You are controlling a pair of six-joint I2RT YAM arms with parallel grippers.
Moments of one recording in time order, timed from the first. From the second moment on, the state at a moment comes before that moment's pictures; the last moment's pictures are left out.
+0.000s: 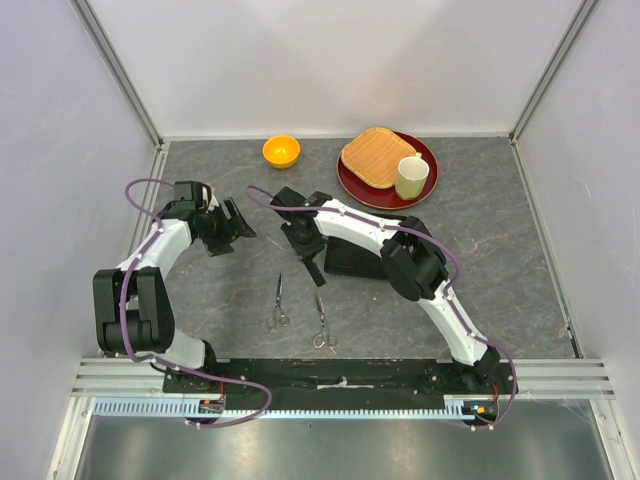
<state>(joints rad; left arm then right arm) 0.04 1.50 0.95 -0.49 0.35 -0.46 0.87 2.36 2.00 -0.88 0.09 0.36</state>
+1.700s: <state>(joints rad) -0.09 1.58 0.86 -0.11 0.66 -0.64 0.89 2.09 1.85 -0.75 -0.07 0.34</state>
